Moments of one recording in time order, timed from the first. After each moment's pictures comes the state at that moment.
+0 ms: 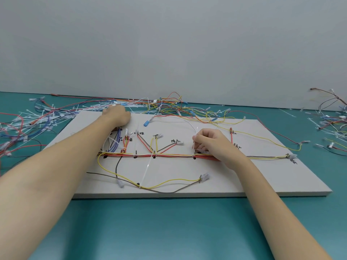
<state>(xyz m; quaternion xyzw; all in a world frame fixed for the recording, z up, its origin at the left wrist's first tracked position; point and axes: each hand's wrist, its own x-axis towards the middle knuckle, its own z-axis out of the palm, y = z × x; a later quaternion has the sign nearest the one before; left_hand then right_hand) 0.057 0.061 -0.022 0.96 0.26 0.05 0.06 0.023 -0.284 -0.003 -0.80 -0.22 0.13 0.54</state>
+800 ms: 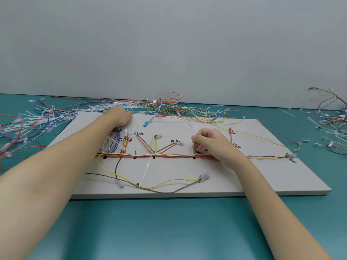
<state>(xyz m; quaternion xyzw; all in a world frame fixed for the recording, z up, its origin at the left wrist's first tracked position) 0.051 0.058 -0.017 0.96 0.24 0.05 0.11 0.023 -0.284 -0.003 -0.80 -0.22 0.13 0.54</state>
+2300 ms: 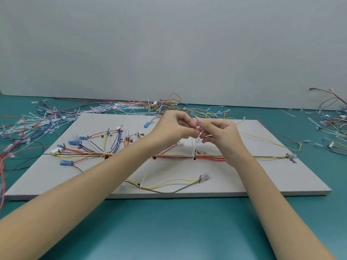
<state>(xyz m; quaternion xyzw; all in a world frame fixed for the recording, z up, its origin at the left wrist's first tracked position) -0.030 -0.132 0.030 0.78 -0.02 0.10 0.62 0.019 -0.289 0.013 -0.68 -0.22 0.06 0.70</state>
